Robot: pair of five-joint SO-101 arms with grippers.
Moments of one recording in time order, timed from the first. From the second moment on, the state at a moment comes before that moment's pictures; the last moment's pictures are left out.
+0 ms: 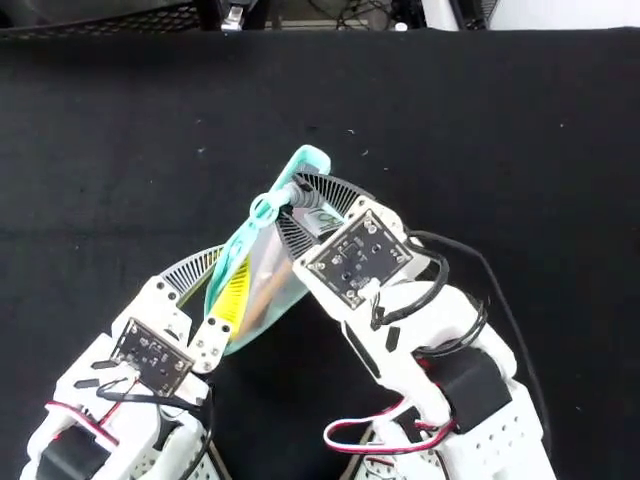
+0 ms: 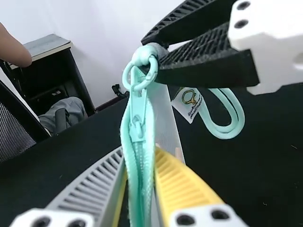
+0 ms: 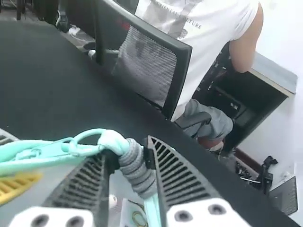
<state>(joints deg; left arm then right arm) 26.8 -104.1 63.0 61.9 -13.8 -29.5 -67.6 42.0 45.5 23.4</state>
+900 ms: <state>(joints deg) 27.0 -104.1 61.8 64.4 -15.5 -3.5 -67.9 54.3 33.9 34.0</state>
